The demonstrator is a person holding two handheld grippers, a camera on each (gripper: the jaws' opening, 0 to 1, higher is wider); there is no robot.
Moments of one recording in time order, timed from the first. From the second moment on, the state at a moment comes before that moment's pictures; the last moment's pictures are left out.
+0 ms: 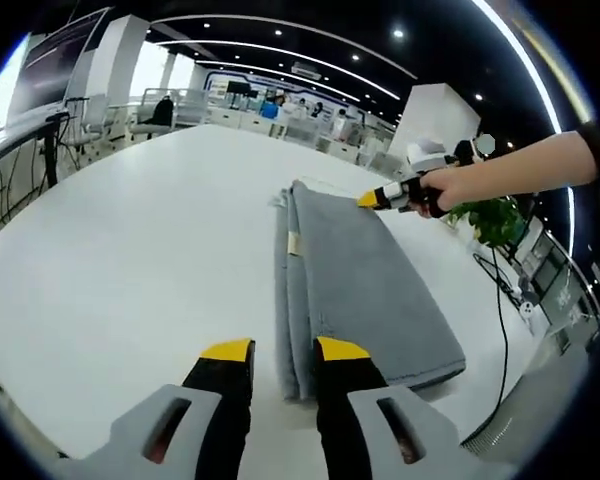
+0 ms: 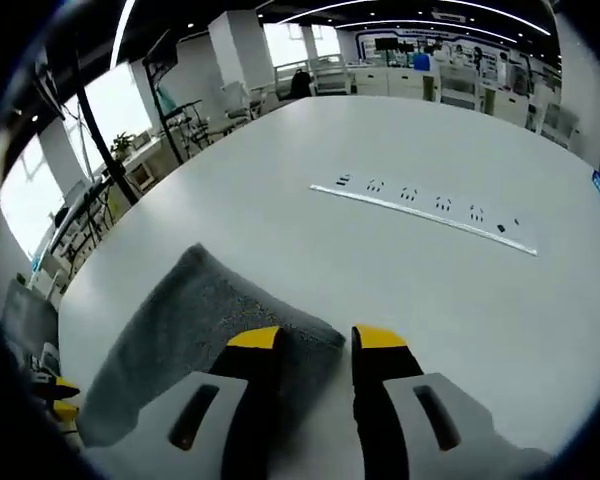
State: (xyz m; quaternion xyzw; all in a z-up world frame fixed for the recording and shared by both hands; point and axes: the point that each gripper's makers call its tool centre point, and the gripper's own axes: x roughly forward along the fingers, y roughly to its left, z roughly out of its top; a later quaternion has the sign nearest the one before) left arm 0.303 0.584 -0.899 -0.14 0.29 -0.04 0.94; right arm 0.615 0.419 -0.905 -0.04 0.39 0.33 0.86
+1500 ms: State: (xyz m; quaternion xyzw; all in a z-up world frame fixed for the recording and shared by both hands) left arm 0.310 0.466 -0.918 -0.10 0.37 -0.19 0.91; right arm 0.608 0.316 -0.911 -0.10 0.42 0.32 0.85
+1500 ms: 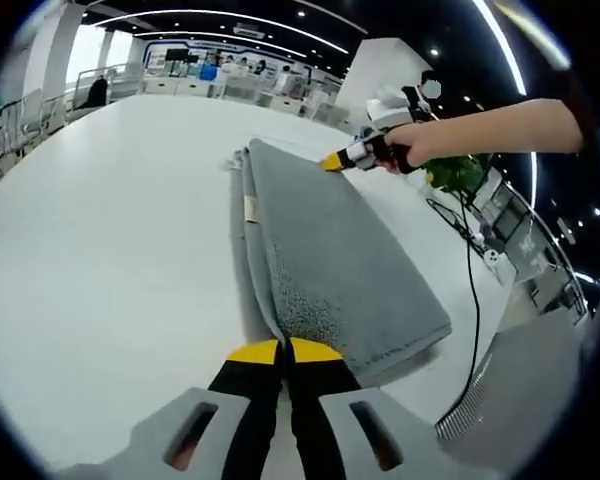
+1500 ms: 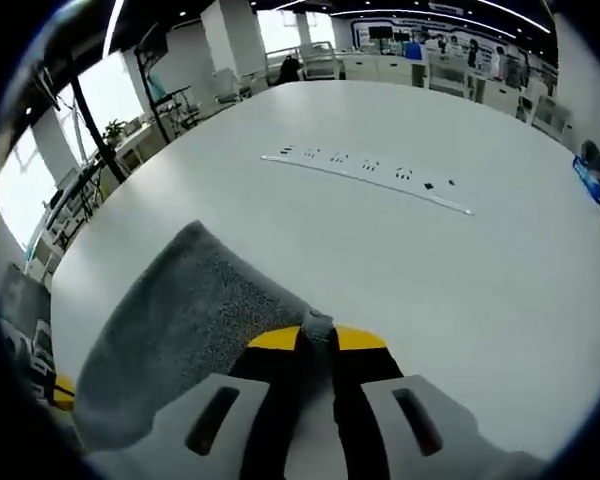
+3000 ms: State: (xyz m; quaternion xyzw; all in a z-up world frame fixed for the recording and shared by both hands) left arm 0.310 0.399 -0.905 0.01 0.39 -0.31 0.87; right arm 0.615 0.267 -0.902 -0.09 0.38 0.31 0.86
